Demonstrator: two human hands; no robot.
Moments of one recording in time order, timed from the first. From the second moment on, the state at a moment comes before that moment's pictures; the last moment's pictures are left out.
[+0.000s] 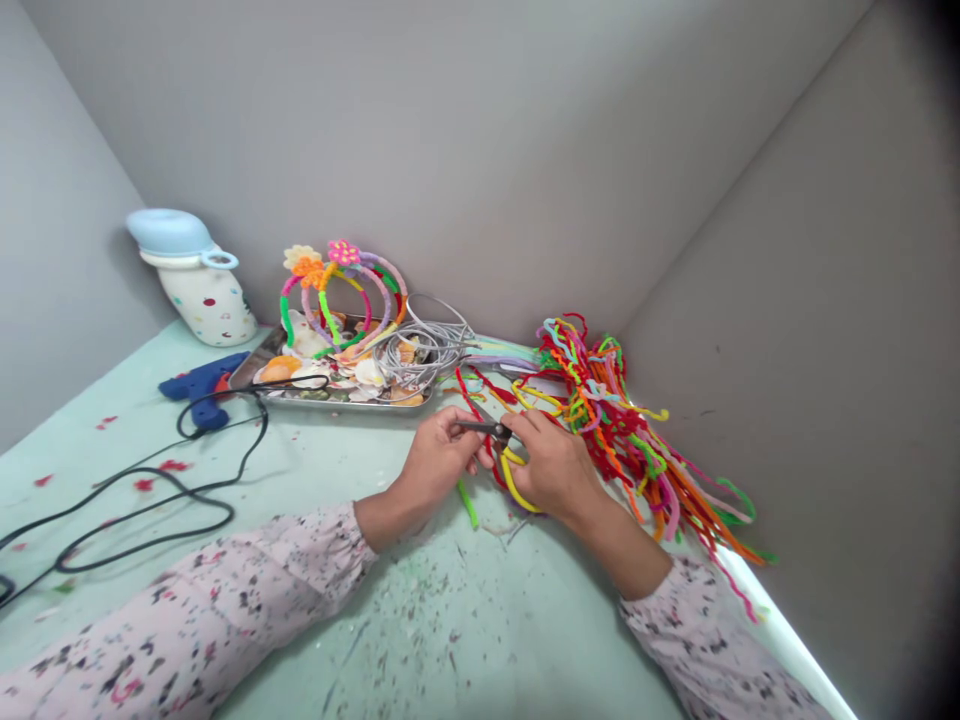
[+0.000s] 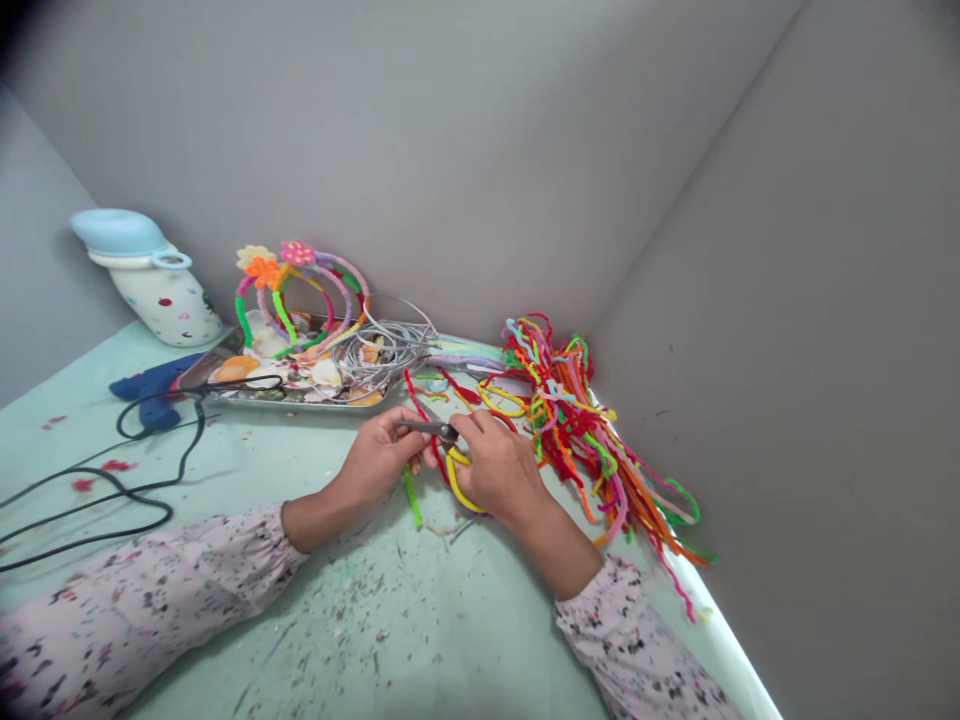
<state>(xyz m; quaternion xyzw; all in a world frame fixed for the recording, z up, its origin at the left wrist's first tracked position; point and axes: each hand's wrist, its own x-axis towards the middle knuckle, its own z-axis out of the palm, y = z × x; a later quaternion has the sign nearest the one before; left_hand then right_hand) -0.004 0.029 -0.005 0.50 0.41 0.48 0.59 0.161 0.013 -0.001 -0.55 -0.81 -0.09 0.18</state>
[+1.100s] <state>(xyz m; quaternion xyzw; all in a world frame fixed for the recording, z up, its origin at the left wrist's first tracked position) -0.002 0.024 -0.003 0.50 0.41 0.49 0.59 0.166 0.013 -0.010 -0.54 -0.81 -0.06 0.20</state>
